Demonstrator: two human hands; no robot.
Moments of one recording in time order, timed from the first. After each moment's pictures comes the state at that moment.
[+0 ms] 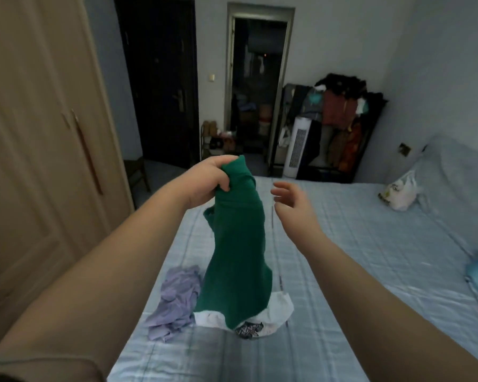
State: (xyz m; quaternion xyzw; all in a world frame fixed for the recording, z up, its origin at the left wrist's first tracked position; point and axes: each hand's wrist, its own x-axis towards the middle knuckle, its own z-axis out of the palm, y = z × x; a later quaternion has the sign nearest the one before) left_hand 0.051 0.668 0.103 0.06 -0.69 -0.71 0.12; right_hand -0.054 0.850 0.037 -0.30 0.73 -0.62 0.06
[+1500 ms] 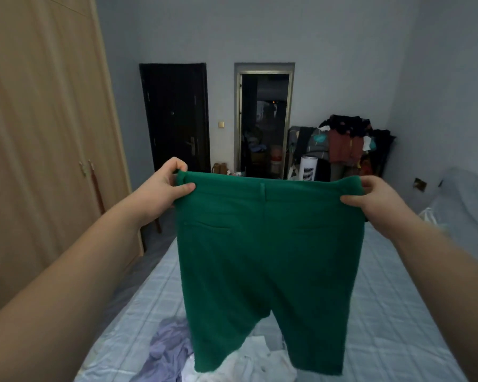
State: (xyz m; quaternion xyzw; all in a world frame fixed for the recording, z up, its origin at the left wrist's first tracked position) left_hand 0.023 0.638 0.155 0.12 -0.79 -0.53 0.28; right_hand -0.243 0.977 0.148 -0.24 0.72 -0.65 0.06
